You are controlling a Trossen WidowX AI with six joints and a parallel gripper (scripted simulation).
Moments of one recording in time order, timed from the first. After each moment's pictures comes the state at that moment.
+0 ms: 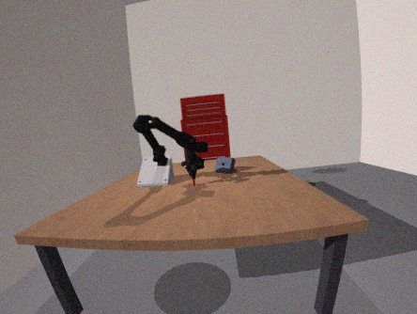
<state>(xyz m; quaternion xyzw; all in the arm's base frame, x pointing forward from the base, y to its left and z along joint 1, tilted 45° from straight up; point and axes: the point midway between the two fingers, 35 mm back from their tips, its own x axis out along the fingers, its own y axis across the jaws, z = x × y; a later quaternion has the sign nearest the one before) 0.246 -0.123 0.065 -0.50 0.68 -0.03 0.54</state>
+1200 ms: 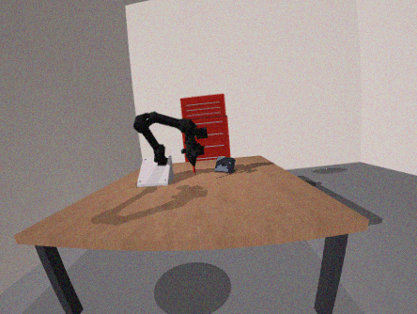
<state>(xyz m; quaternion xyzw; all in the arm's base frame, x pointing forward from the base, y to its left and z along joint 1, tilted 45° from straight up) 0.247 -0.061 0.110 -0.49 0.68 -0.02 0.55</state>
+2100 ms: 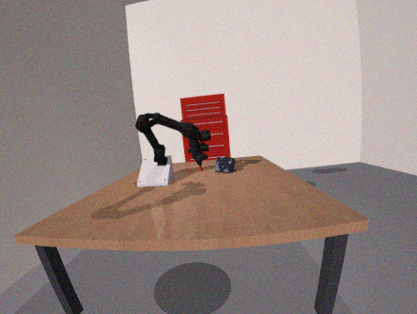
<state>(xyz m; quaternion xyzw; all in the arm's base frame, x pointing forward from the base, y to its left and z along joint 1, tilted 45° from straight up) 0.275 -0.034 0.067 -0.38 0.65 0.03 0.66</state>
